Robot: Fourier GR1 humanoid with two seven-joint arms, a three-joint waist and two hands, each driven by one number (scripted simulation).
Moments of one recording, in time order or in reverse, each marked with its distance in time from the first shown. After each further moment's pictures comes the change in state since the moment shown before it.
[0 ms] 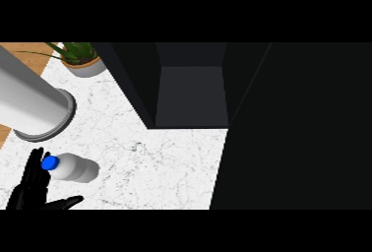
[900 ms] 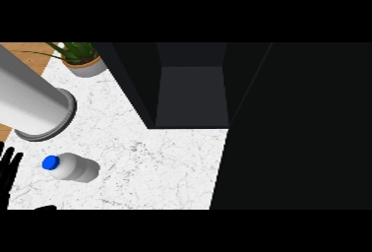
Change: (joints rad) left arm 0.172 -0.049 -0.025 -0.638 0.100 0.056 0.399; right arm 0.018 0.043 -0.059 0.006 -0.007 0.066 -0.008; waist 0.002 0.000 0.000
